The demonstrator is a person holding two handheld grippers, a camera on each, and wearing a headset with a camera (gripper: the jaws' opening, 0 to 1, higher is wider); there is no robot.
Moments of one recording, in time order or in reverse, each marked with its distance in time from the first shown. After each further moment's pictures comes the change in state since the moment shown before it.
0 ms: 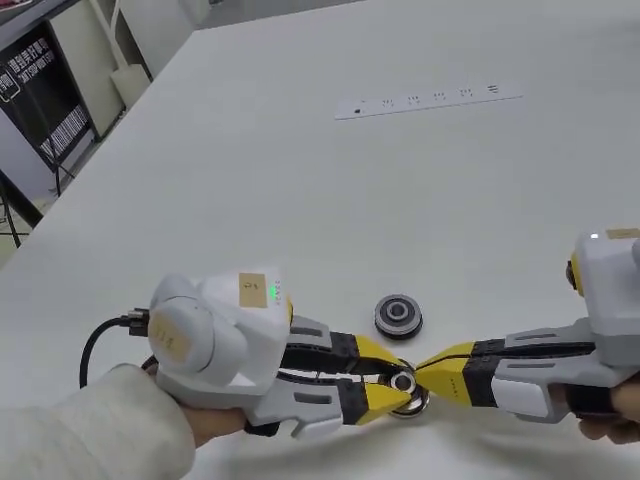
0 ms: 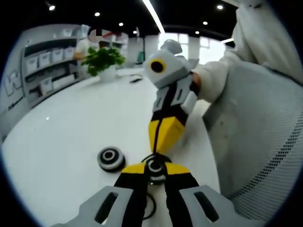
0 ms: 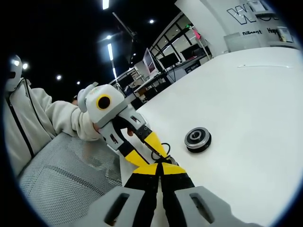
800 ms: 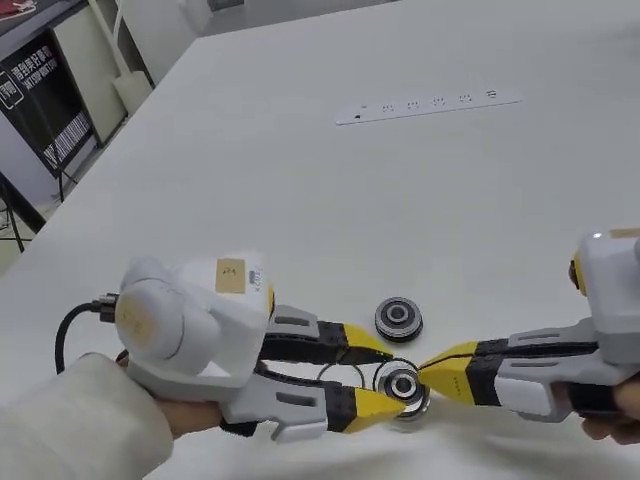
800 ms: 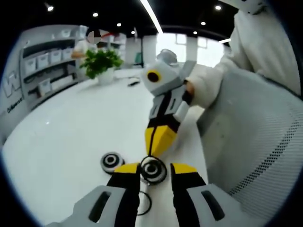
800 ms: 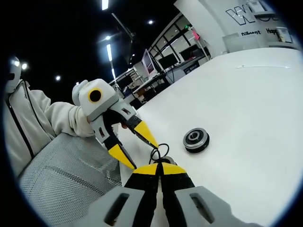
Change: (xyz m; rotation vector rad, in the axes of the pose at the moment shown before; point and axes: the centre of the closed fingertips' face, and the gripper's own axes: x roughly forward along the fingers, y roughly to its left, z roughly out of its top) left arm -0.021 -0.007 0.020 -0.001 -0.004 -0.019; right arm -0.003 -0.001 0.002 0.001 -0.007 -0.012
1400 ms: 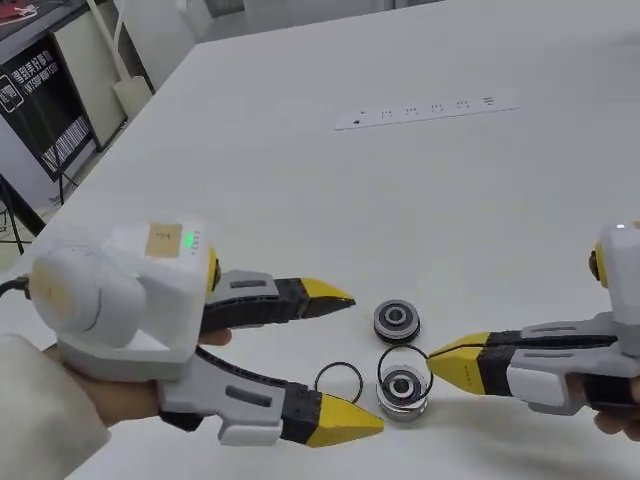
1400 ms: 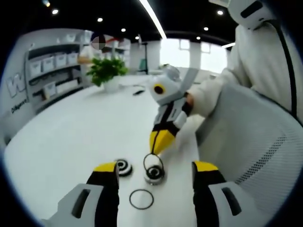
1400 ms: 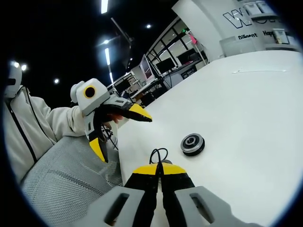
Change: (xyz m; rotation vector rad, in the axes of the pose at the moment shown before) left arm -0.036 0.002 0.024 -0.002 -0.045 0.041; right arm -0.014 0.001 0.011 0.006 -0.040 -0.026
